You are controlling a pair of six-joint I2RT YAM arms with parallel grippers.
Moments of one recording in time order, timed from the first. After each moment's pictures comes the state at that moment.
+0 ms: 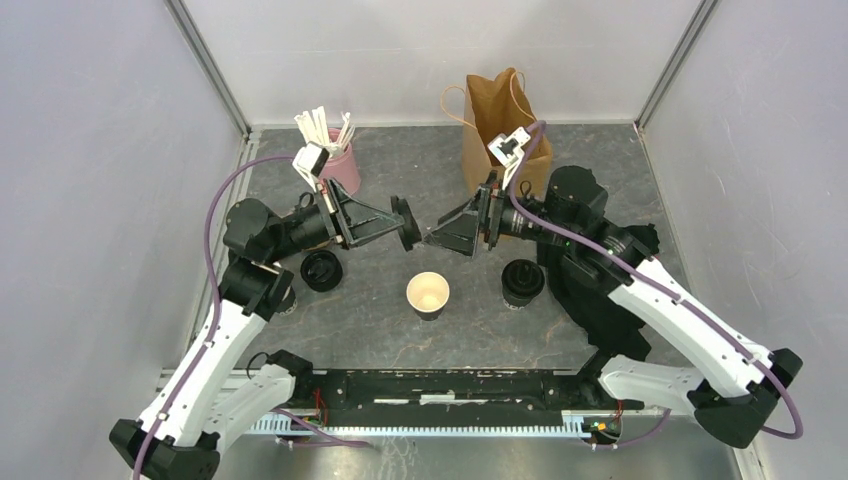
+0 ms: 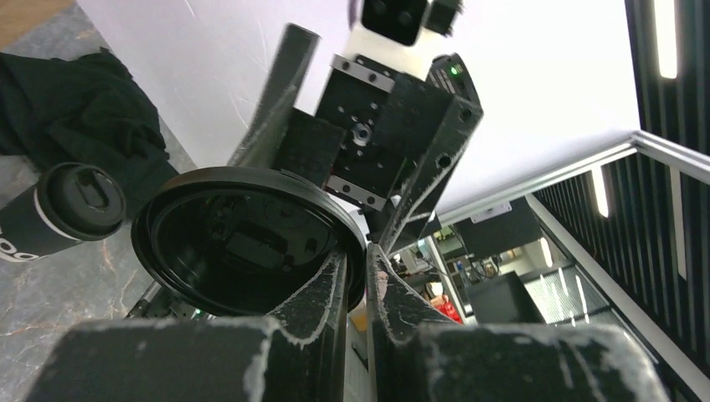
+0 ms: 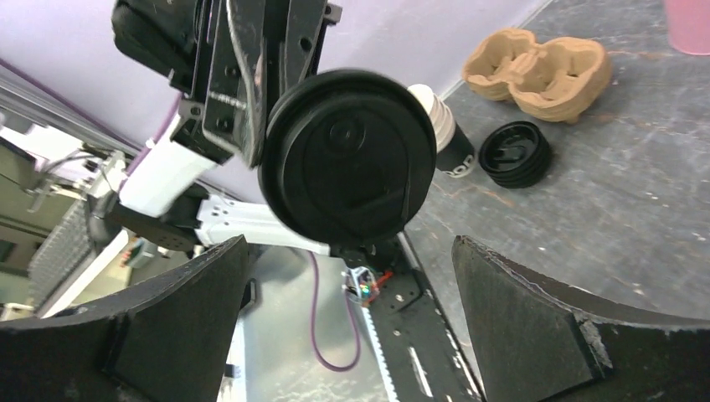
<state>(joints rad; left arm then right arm) -0.39 0.83 0.91 0.16 0.80 -1.31 0.76 1.08 1.20 -0.19 -0.52 0.65</state>
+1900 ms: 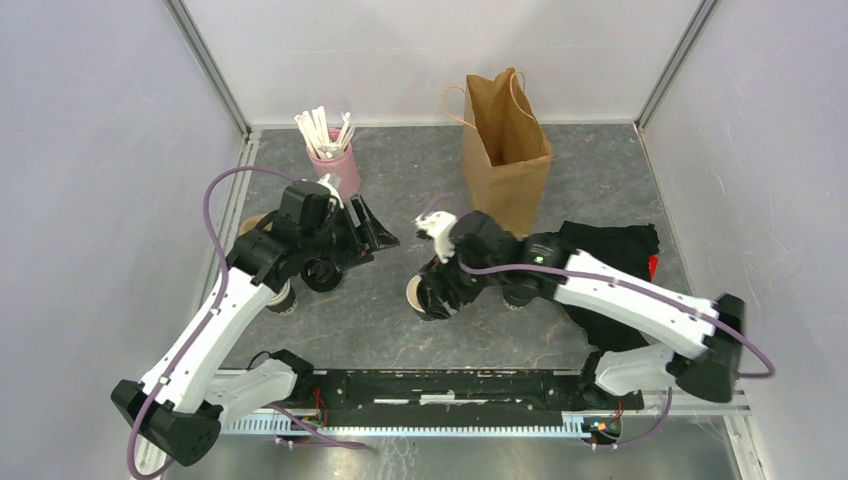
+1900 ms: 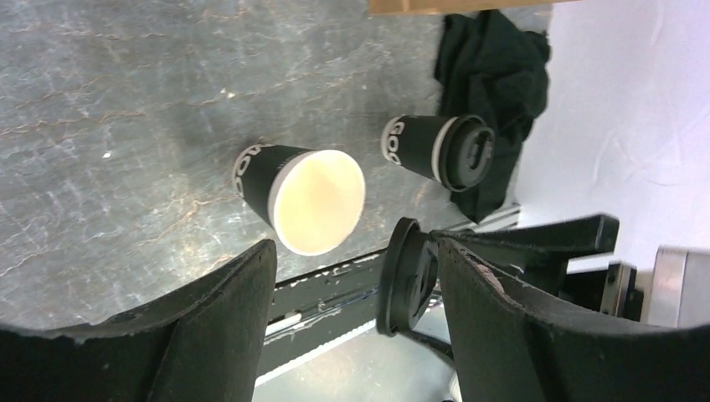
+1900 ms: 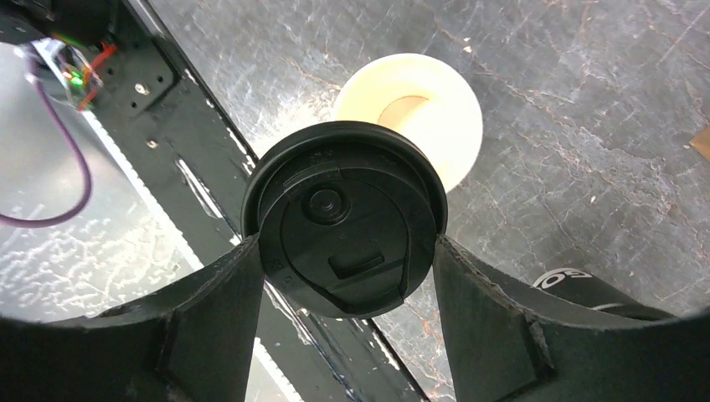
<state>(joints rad) -0.49 1.00 1.13 -0.82 0.23 -0.87 1.02 1.26 1.21 -0.72 -0.09 0.22</state>
